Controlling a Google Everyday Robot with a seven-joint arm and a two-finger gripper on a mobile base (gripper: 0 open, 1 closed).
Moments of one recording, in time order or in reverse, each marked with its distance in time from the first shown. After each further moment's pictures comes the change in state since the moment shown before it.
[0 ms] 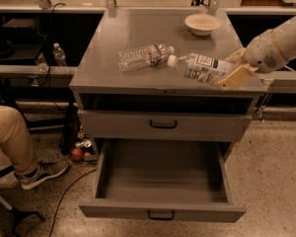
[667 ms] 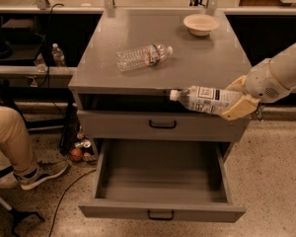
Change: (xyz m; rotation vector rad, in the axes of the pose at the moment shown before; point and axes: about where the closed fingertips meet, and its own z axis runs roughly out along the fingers) arm 0.050 0.056 0.015 -0.007 0.141 -0.058
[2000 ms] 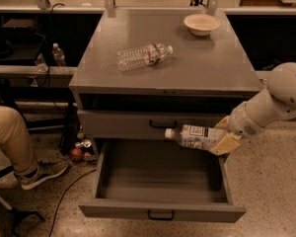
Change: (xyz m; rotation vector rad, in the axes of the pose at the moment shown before) arm 0.070 0.044 0.098 -0.133 0.085 0.096
